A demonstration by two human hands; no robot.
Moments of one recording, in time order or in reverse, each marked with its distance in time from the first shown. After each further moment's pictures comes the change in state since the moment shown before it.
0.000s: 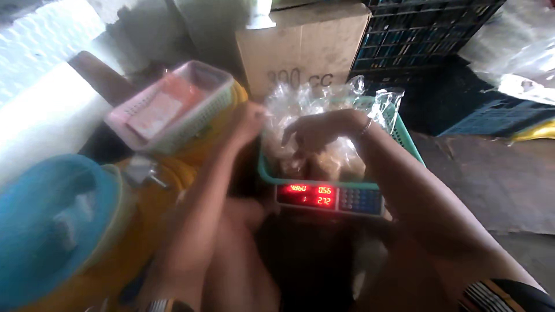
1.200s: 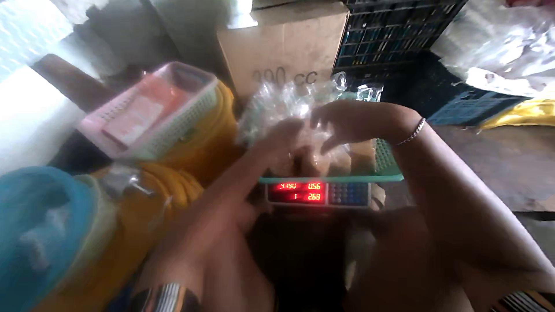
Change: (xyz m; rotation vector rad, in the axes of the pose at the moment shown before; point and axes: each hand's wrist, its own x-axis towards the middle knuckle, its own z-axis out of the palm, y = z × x) left_hand 0.026 0.044 0.088 0.090 -0.251 0.455; right_hand -0.085 -0.002 -0.003 -0.281 0.293 0.148
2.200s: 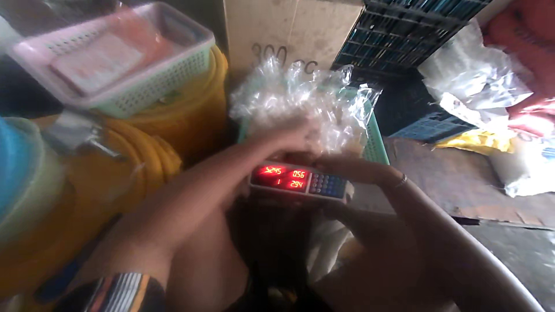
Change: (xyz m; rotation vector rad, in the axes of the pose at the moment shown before) left_hand -0.011 0.026 0.014 -0.176 -0.147 0.016; right_hand -0.034 0.036 0.103 0.458 -0.251 0.132
